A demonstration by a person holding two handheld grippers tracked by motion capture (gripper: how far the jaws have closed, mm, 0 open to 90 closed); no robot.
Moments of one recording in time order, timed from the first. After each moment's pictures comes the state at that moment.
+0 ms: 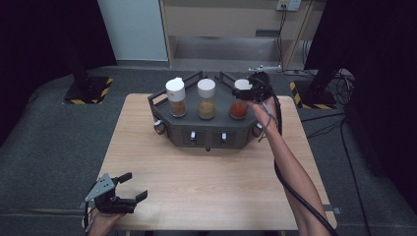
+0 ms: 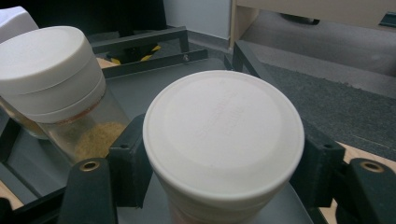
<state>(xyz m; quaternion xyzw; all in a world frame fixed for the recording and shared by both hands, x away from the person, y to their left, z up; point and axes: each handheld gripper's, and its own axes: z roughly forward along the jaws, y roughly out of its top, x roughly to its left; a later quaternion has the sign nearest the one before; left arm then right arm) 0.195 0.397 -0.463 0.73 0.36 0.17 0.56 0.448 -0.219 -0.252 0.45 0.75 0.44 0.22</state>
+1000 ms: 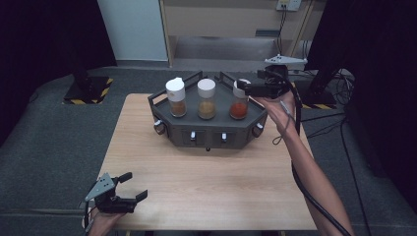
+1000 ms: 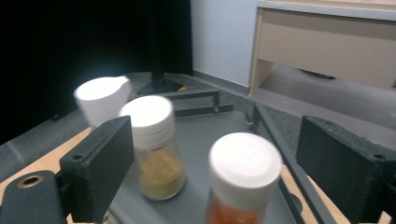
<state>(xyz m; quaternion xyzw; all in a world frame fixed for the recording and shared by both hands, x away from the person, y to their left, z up) 0.196 0.396 -0.463 0.72 0.36 0.17 0.56 0.391 -0.257 -0.211 0.37 0.73 0.52 0.23</state>
